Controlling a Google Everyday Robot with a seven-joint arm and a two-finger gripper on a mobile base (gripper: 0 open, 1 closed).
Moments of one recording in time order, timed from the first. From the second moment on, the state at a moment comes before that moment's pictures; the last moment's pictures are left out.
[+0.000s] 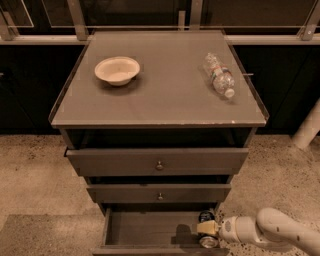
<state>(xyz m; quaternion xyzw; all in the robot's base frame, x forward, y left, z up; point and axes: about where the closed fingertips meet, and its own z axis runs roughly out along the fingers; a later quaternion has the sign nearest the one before) 0.426 -0.188 0.380 0.06 0.91 0.39 0.12</state>
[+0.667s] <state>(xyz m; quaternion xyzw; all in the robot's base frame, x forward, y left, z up) 0.451 -0.156 0.310 0.03 0.89 0.45 0.09</state>
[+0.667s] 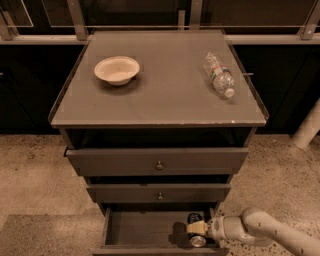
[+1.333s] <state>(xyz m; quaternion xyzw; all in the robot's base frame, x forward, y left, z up) 0.458 -0.163 0.285 0.07 0.87 0.46 0.12</state>
